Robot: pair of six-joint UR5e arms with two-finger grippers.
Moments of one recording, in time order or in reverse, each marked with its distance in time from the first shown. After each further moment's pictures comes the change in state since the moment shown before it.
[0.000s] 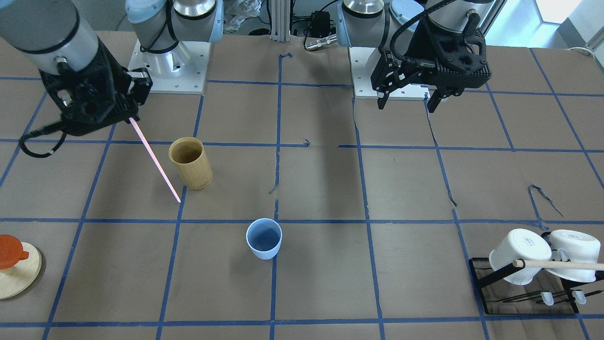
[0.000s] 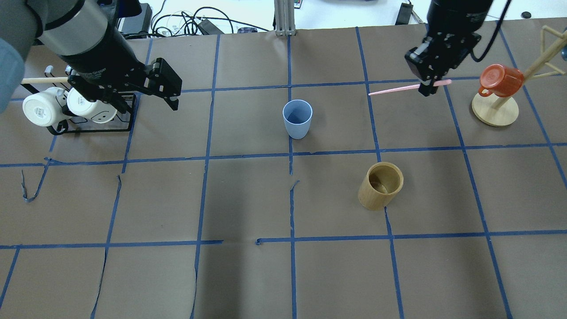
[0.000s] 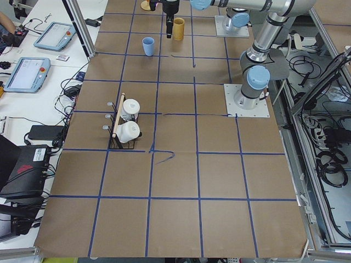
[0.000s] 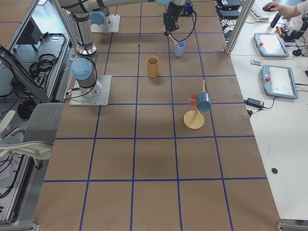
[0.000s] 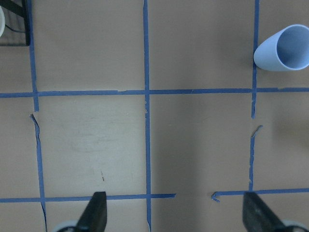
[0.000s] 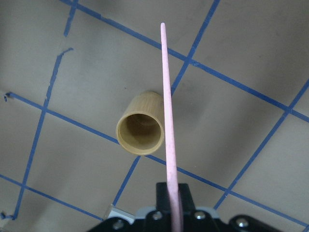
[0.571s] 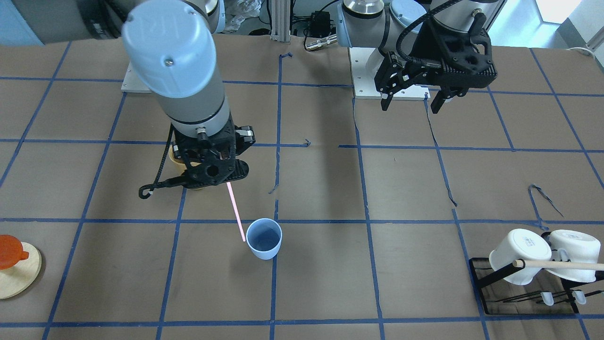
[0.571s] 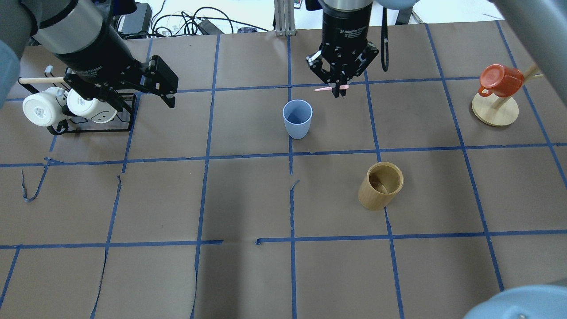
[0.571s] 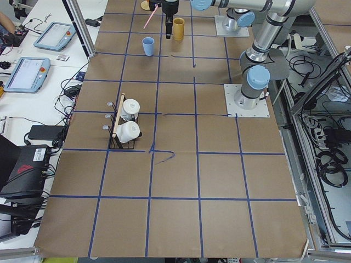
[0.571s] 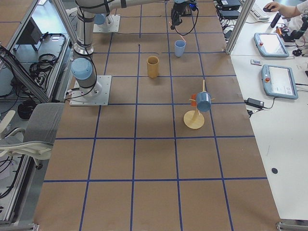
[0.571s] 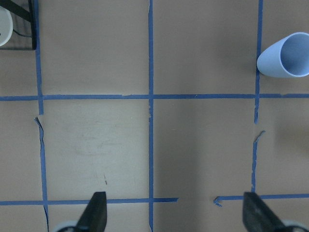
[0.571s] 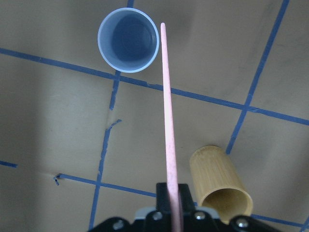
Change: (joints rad) left arm 0.007 0.001 0.000 0.005 0.000 0.000; right arm 0.217 0.174 -0.071 -0.118 0.044 0.394
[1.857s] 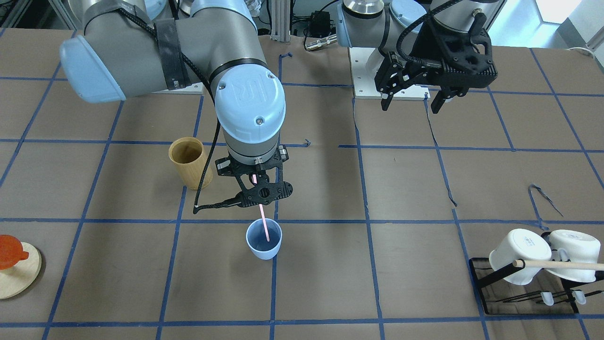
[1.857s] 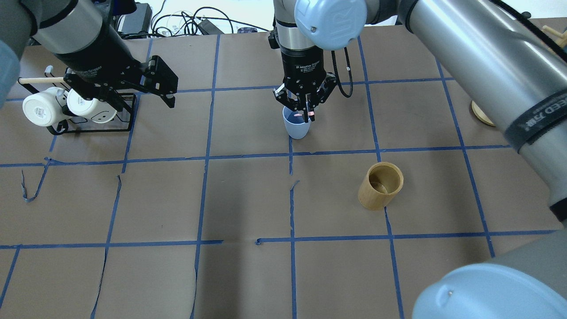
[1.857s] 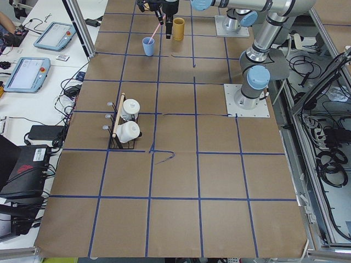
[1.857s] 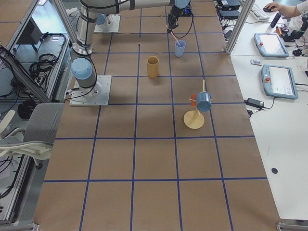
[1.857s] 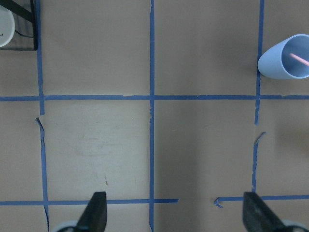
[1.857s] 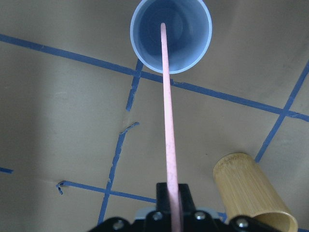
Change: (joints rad) left arm 0.000 0.000 0.000 0.000 0.000 0.000; right arm 0.078 0.086 0.028 -0.046 -0.025 0.041
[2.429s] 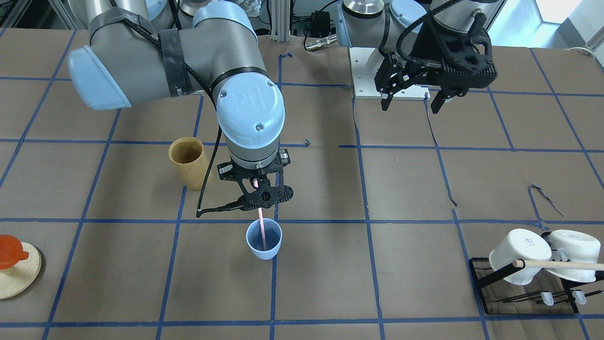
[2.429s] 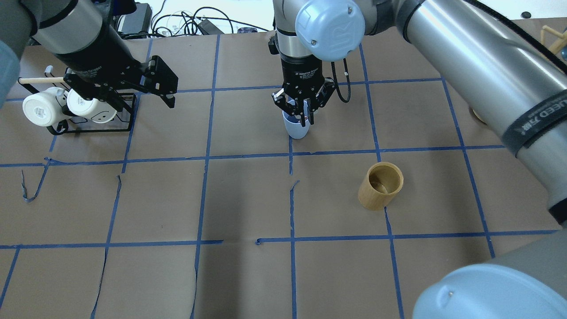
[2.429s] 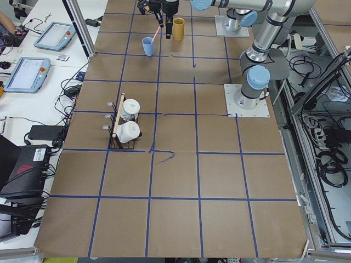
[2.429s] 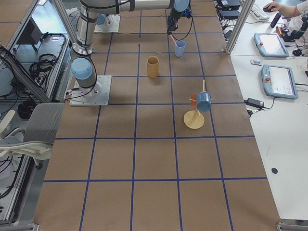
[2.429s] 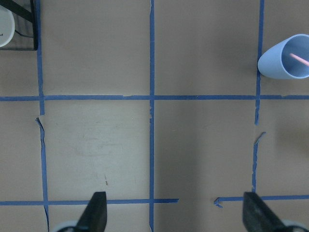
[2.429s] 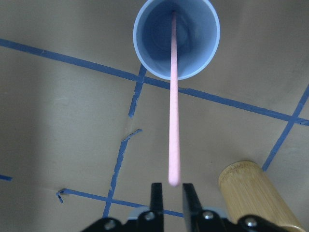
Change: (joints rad) left arm 0.000 0.000 0.000 -0.001 0.000 0.000; right arm 0.000 -0.002 0.039 -0.053 0.008 0.000
